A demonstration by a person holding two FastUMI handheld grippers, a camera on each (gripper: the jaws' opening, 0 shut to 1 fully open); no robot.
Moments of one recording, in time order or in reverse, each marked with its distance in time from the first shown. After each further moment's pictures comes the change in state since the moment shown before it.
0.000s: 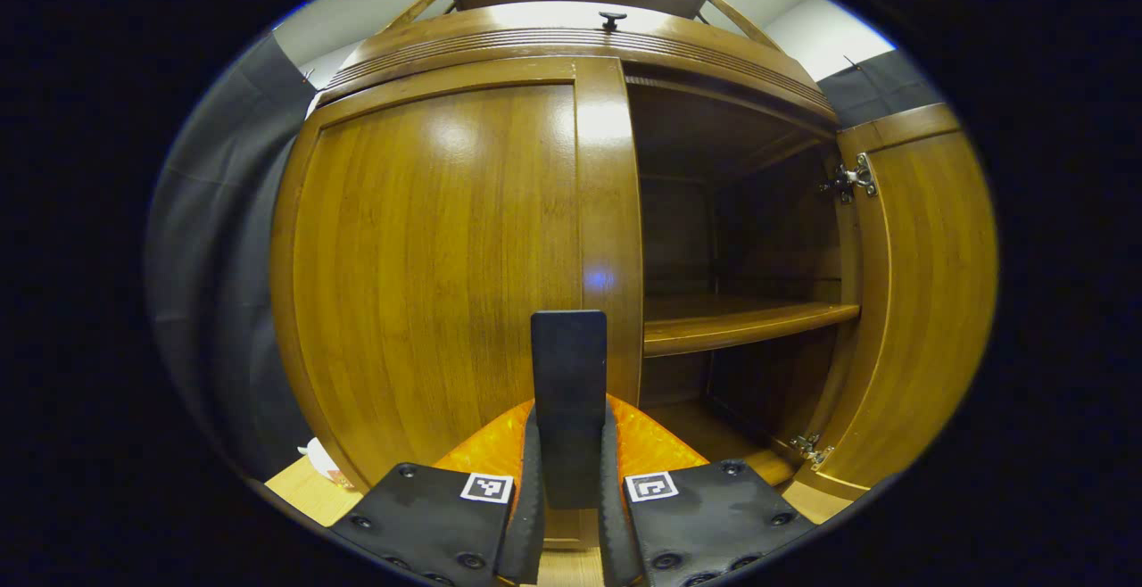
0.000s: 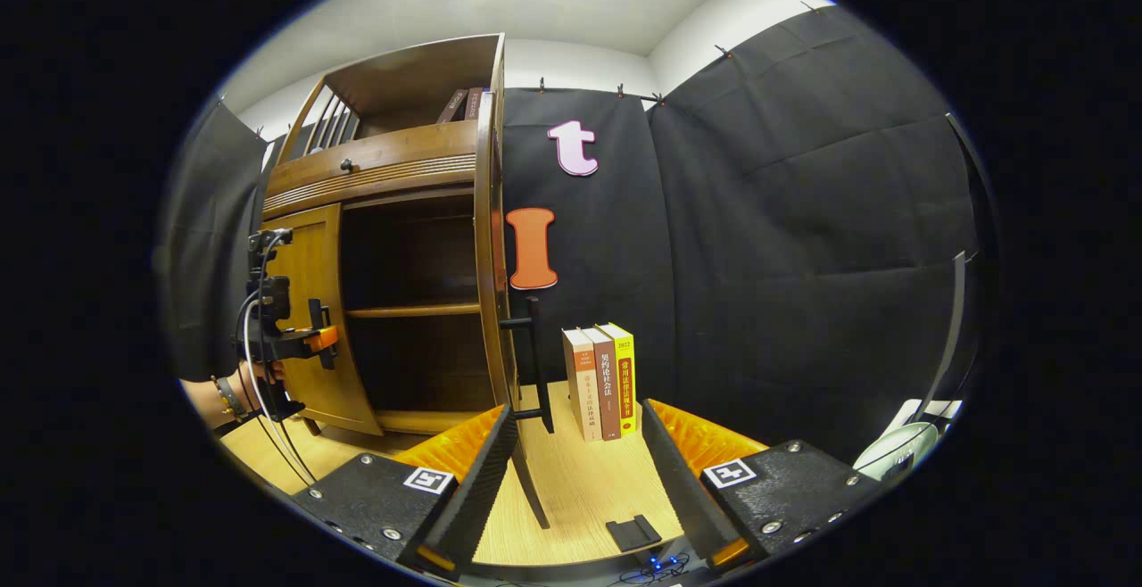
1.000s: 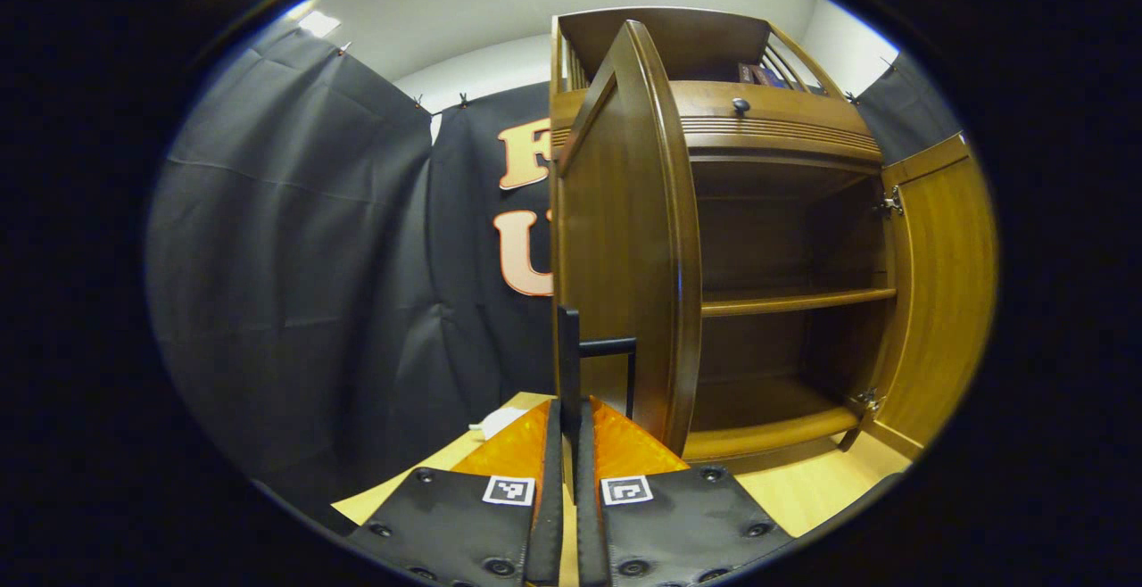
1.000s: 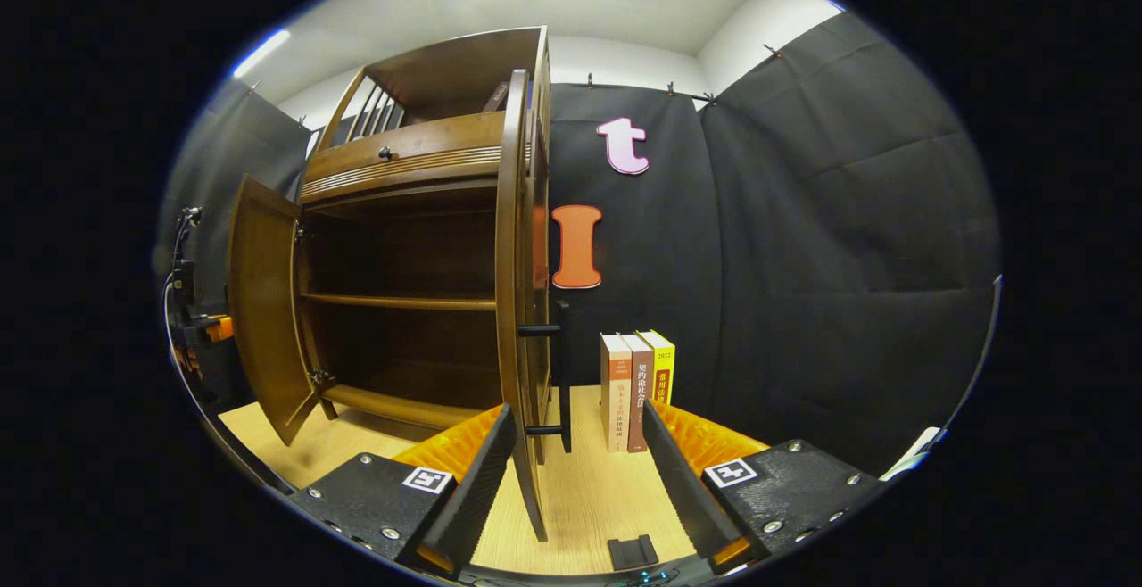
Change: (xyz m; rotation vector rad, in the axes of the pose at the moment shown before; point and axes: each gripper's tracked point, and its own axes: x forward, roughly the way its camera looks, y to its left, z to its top) left arm -0.221 0.164 0.008 0.042 -0.017 0.365; right arm 0.040 0.016 -0.005 -0.075 0.009 0.165
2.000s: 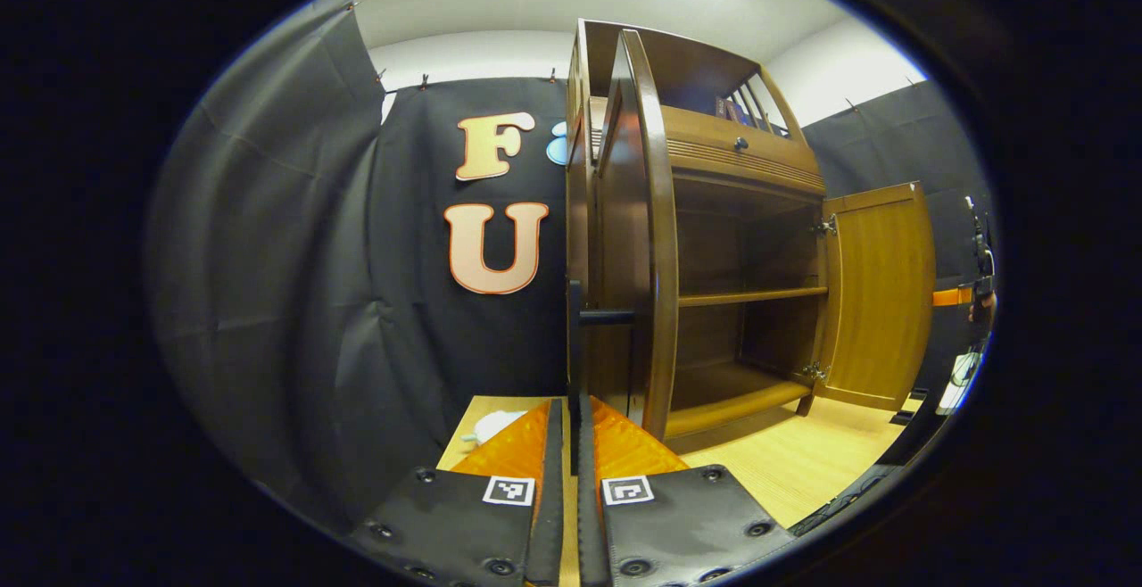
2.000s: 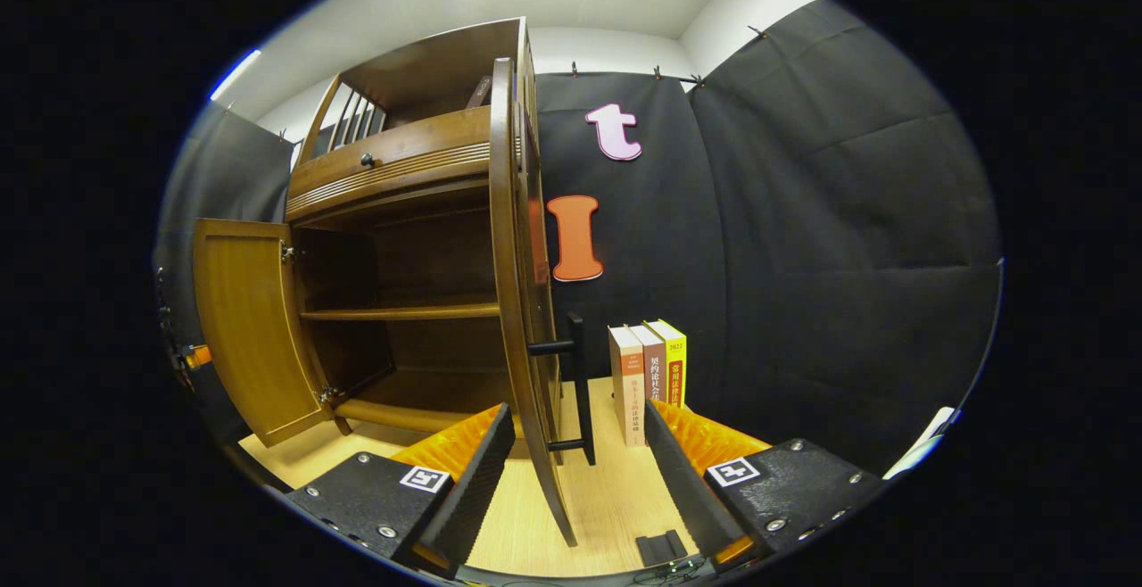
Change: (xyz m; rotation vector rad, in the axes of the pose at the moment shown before) left arm 0.010 0.123 -0.008 -0.066 -0.004 -0.351; right arm 0.010 0.008 0.020 0.096 0.028 -0.004
